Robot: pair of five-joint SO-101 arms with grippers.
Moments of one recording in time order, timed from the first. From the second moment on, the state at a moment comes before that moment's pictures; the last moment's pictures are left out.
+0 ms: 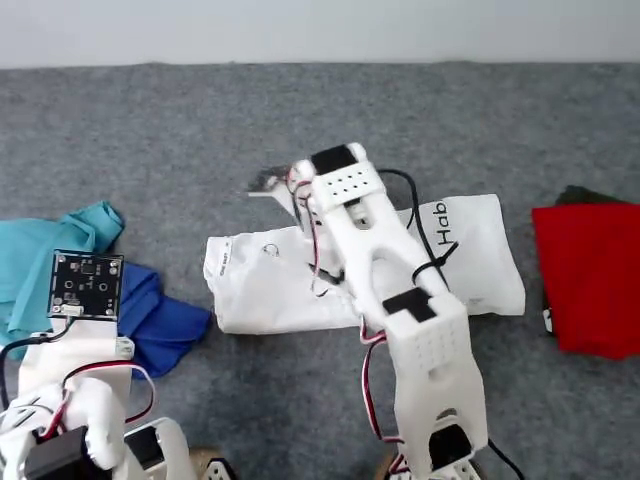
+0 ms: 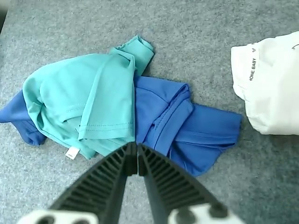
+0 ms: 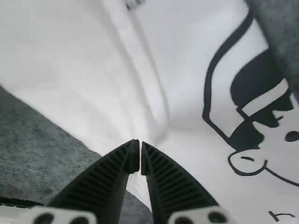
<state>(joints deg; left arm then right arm) -28.6 -79.7 42.4 96.8 -19.7 -28.5 36.3 -31.2 100.0 35.4</state>
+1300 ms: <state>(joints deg) -31.9 -79.7 42.4 95.1 -19.7 -32.8 31.5 -44.0 100.5 21.4</state>
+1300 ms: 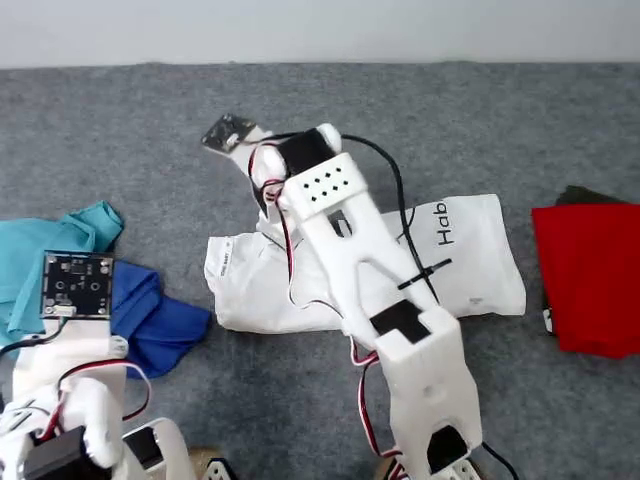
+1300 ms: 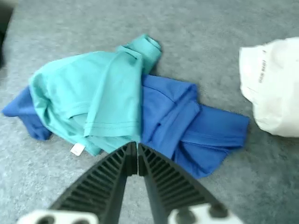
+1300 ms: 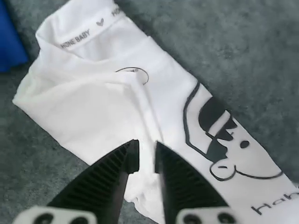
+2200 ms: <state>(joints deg) -33.3 -79.7 42.6 93.3 -19.7 9.8 36.0 -32.6 99.6 17.6</state>
